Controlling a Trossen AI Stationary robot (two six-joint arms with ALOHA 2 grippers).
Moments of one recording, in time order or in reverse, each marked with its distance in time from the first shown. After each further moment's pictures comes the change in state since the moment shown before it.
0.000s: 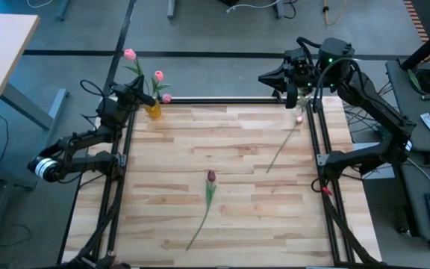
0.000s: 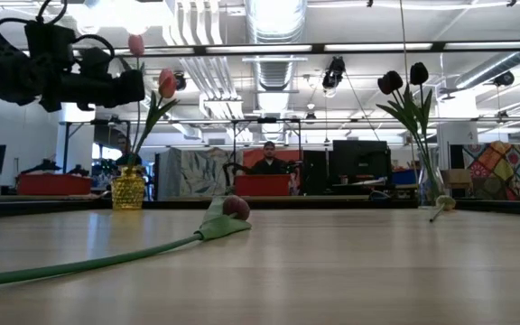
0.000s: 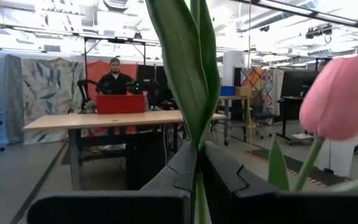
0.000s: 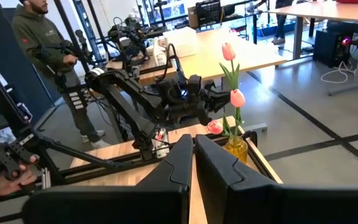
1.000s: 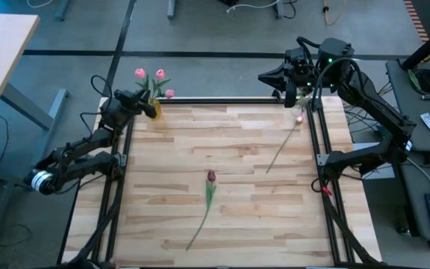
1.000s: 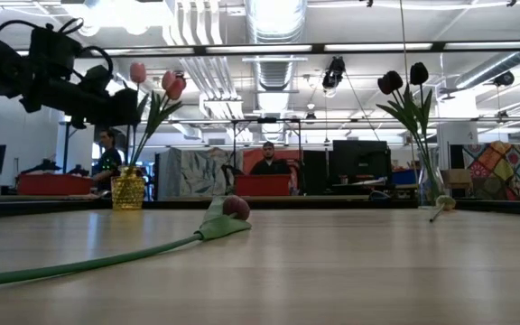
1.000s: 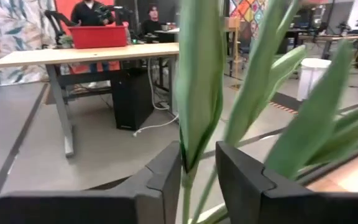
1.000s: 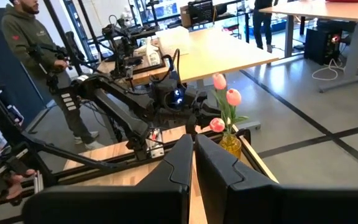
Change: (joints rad) left arm 0.001 -0.159 -0.029 -0.435 0.065 -0.002; right arm 0.000 0.000 0.000 -0.008 0.033 0.004
